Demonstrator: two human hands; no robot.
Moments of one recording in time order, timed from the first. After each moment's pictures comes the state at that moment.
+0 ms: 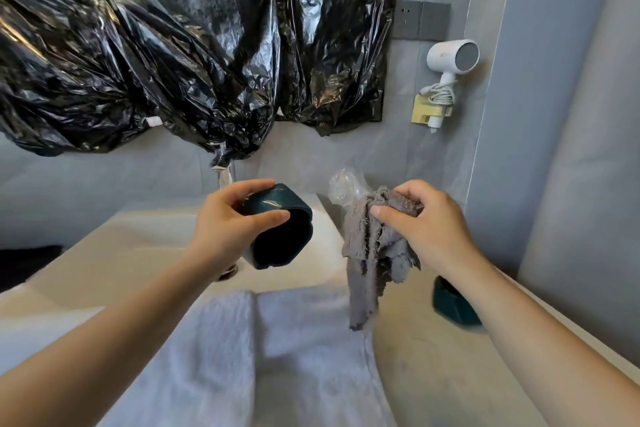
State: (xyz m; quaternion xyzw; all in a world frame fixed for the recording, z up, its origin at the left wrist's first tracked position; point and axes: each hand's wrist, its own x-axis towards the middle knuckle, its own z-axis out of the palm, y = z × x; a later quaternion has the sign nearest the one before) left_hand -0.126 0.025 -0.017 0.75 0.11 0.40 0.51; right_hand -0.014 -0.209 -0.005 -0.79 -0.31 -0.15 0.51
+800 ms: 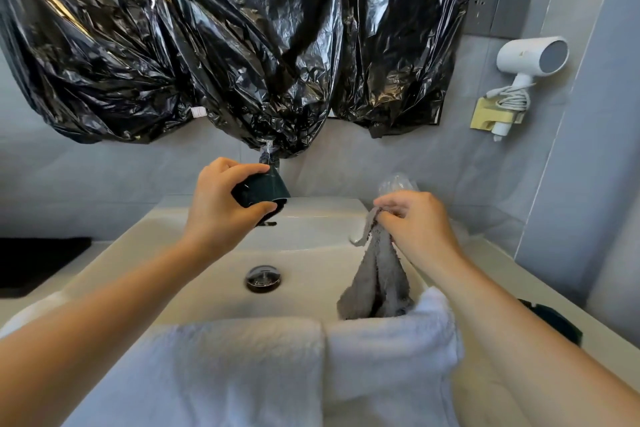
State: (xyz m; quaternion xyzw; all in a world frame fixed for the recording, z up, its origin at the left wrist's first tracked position) left_hand -0.122 0.157 -0.024 0.84 0.11 0.49 0.20; right_hand 0.011 -0.073 -0.018 -0.81 -0.33 -0.15 0.47
